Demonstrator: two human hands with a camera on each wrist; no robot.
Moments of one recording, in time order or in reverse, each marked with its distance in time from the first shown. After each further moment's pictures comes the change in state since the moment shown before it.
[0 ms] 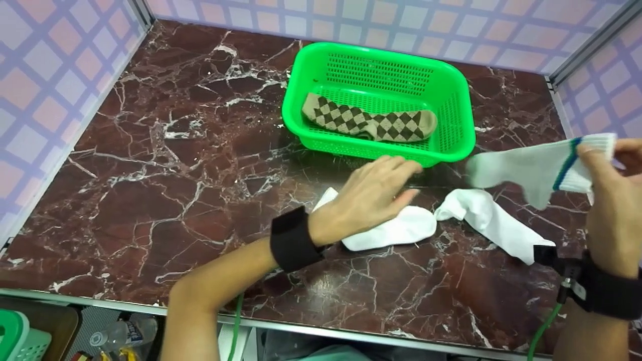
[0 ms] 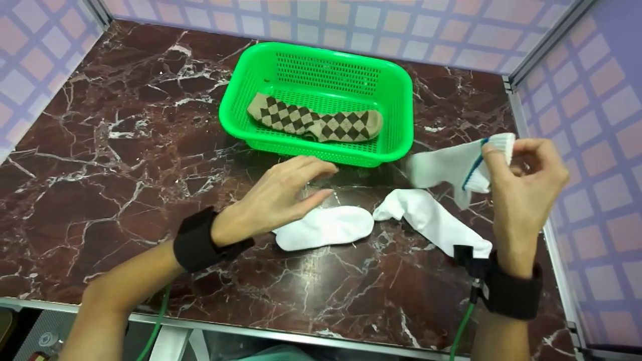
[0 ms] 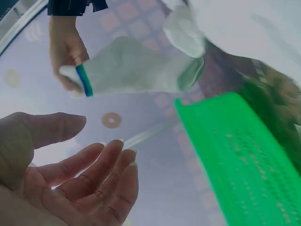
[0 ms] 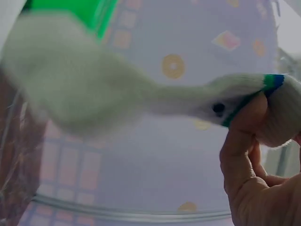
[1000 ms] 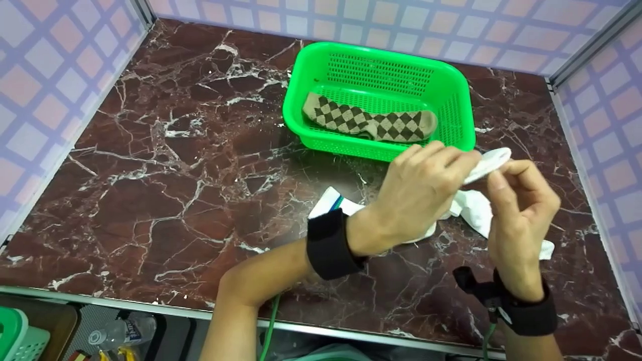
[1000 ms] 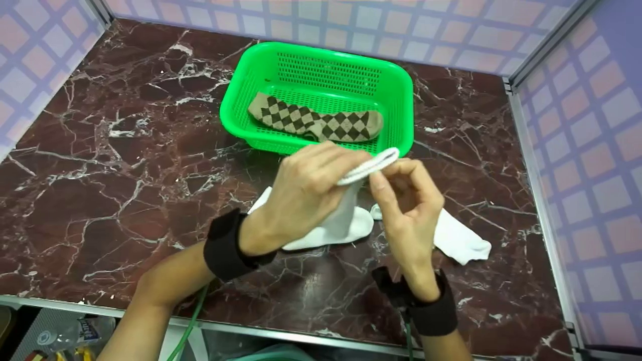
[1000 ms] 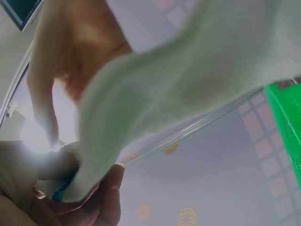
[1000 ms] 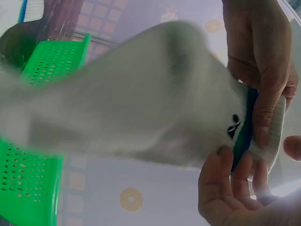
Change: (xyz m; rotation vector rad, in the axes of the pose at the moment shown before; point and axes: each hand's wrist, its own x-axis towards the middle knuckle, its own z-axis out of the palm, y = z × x) left_hand 0.024 0.059 -0.010 0.259 0.371 0.144; right_hand -0.105 0.006 0.079 0.439 -0.397 -0.232
